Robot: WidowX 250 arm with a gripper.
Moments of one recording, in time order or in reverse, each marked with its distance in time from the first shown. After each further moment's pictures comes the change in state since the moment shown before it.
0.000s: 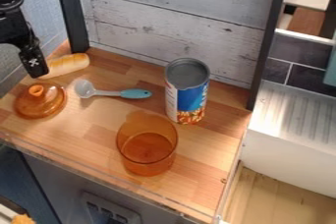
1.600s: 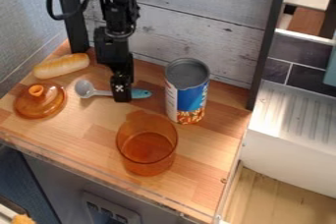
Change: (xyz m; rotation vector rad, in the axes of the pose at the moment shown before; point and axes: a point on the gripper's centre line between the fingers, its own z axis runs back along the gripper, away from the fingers) arm -0.122 0.067 -0.060 0.169 -0.069 -0.487
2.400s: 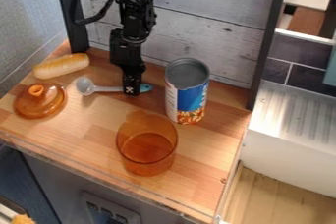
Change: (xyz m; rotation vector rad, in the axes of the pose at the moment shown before) arm -0.016 -0.011 -0.012 -0.055 -0.070 -0.054
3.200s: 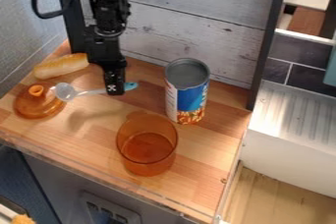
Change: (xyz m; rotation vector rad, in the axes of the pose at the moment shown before) arm 0.033 0.018 0.027 -0.014 0.074 0.114
